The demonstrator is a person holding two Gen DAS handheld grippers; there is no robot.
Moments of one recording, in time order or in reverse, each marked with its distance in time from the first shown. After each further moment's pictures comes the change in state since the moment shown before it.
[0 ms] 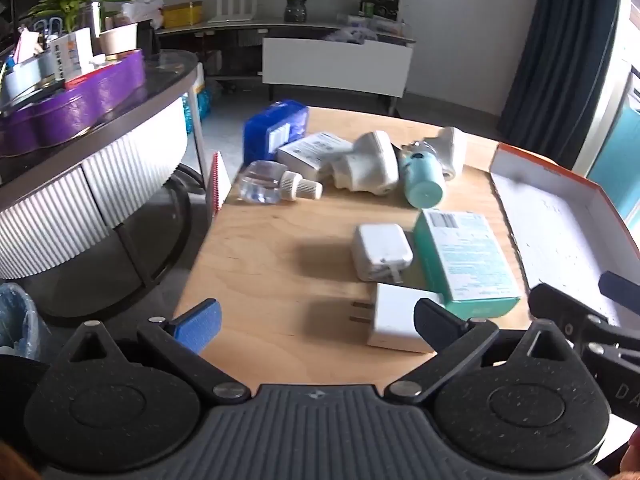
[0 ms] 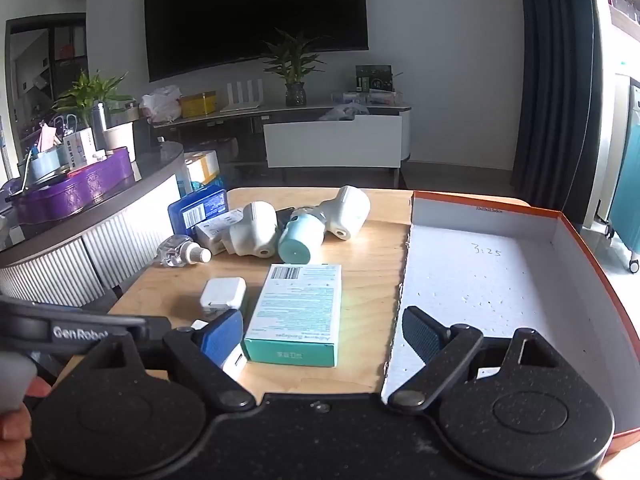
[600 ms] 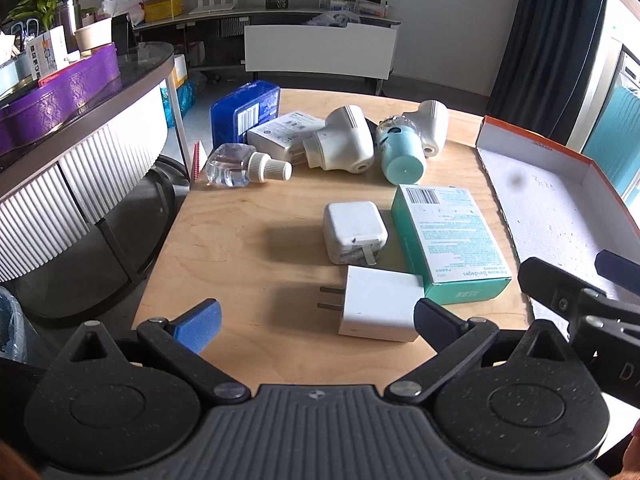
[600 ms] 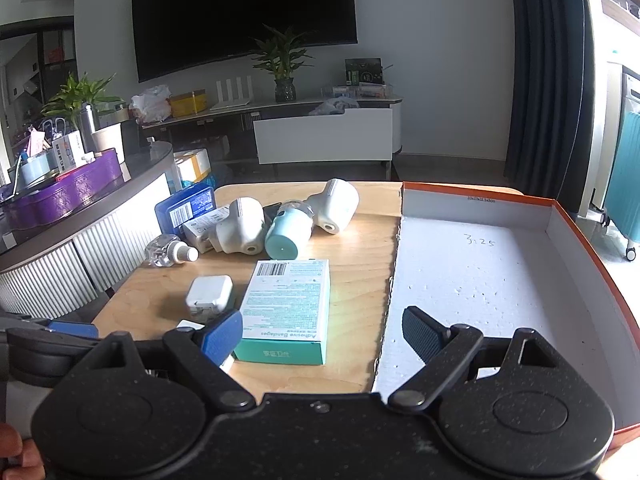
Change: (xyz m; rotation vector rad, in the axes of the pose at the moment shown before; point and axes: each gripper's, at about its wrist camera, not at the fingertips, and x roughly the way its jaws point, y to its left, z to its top) left arm 0.010 -0.020 -0.005 0.013 0.059 -0.044; right arm 0.013 -0.007 0.000 0.023 0.017 -0.020
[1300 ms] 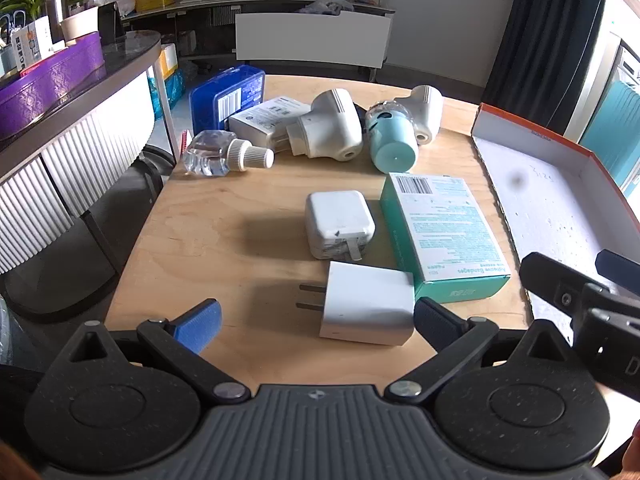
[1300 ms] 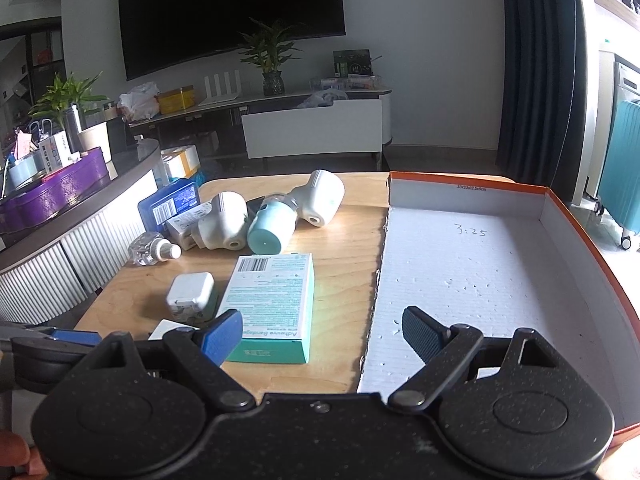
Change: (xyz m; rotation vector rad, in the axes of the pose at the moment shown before) left arm 0.016 -0.010 0.000 0.016 0.042 0.001; right arm 0.012 -0.011 -0.002 0.027 0.027 -0.016
